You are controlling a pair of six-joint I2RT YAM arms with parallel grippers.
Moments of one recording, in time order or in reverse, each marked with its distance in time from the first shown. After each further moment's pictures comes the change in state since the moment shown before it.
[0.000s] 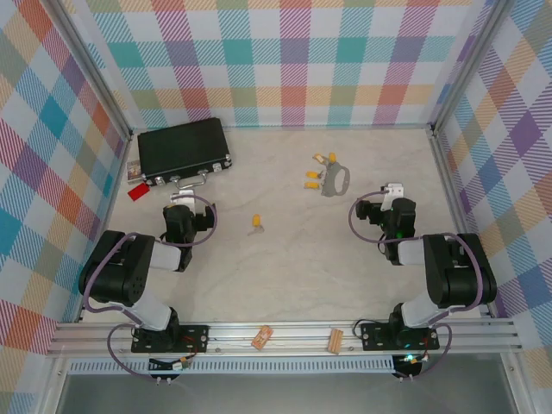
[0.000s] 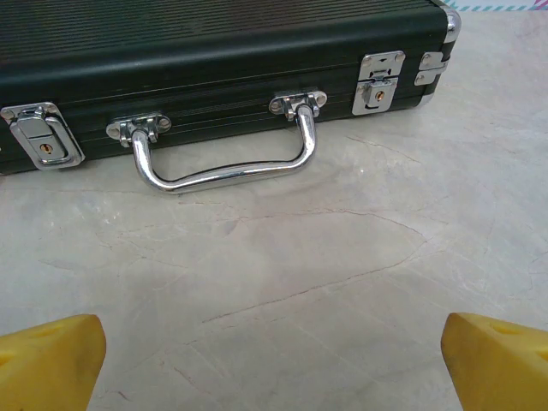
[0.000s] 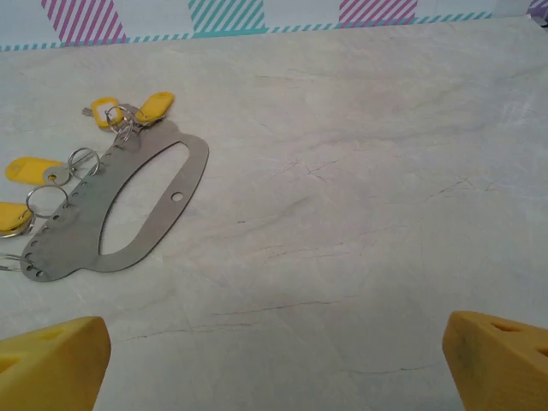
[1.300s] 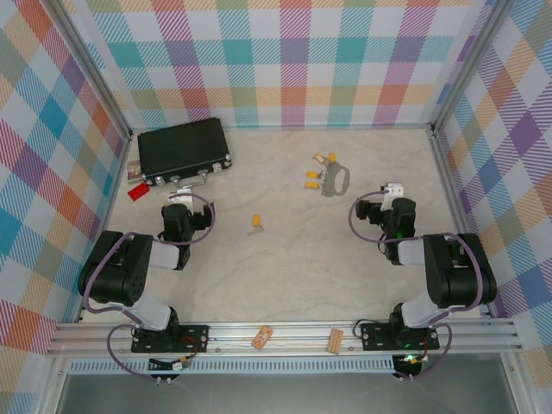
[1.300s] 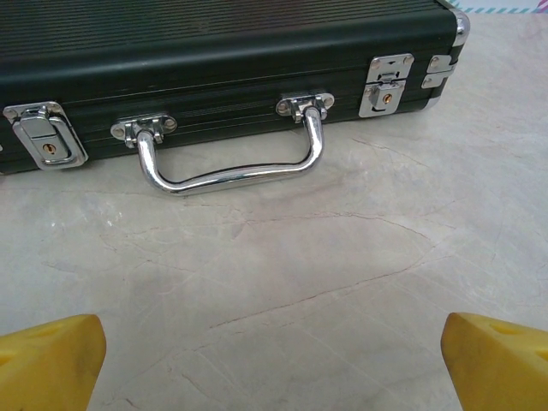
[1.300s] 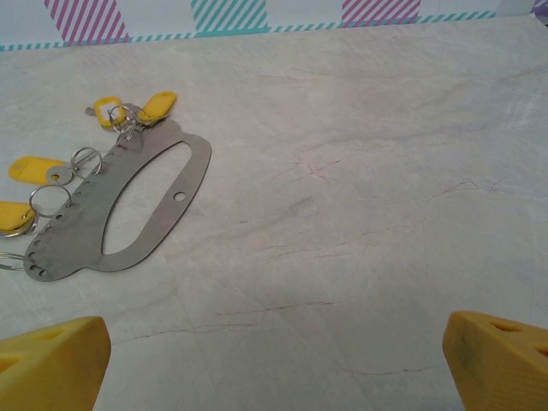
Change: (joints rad) left arm 0.027 -0.008 0.011 -0.025 0.028 -0.006; right arm -0.001 0.000 0.003 -0.004 -0.005 0.000
